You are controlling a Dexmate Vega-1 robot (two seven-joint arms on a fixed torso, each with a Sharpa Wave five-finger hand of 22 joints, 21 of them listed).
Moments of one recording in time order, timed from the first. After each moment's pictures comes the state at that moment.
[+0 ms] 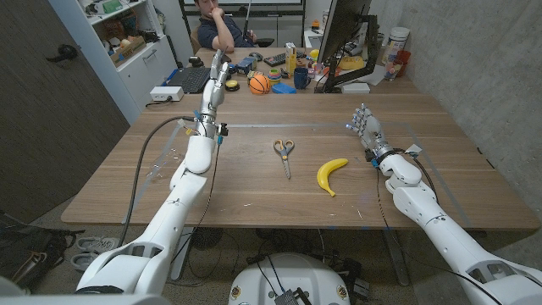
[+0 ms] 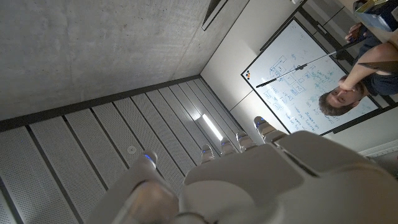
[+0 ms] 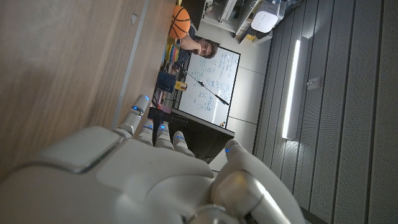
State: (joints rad) left arm 0.76 0.20 0.10 -1.20 0.28 -0.70 0.24; left_hand 0.07 -0.05 0.31 0.09 0.32 -0.18 -0.21 0.18 0.18 -0.17 -0.11 0.17 0.18 -0.17 -0.03 0.19 0.18 -0.10 0.05 0.22 0.19; right arm -0.88 -0.41 -0.23 -1.28 0.56 0.27 0.13; right_hand 0.05 0.08 0.28 0.15 0.23 -0.11 0.08 0.19 0.19 -0.08 0.14 0.19 0.19 -0.17 0.14 0.33 0.18 -0.17 0.07 0.97 0.19
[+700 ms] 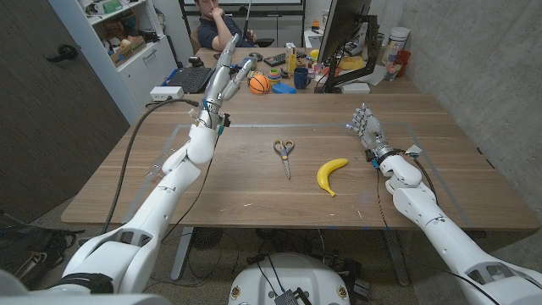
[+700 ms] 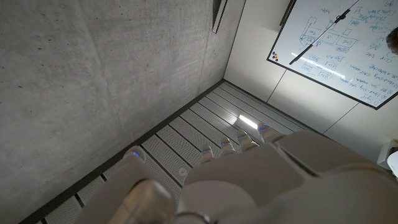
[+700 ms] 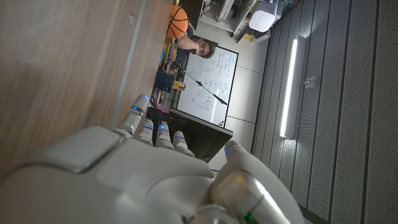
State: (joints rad) left arm 0.70 0.31 0.19 -1.25 0.63 -0.67 0.46; left_hand 0.14 -0.10 0.28 0.03 0.33 -0.17 -0.21 0.18 0.18 -0.17 -0.11 0.17 0.18 -0.17 -0.02 0.18 0.18 -0.17 0.07 0.20 0.19; right arm -0.89 -0.40 -0.22 -1.28 0.56 0.28 0.13; right_hand 0.04 0.09 0.27 0.16 0.23 -0.11 0.08 0.19 0.19 -0.08 0.14 0.19 0.19 -0.17 0.14 0.33 0.19 -0.17 0.07 0.97 0.19
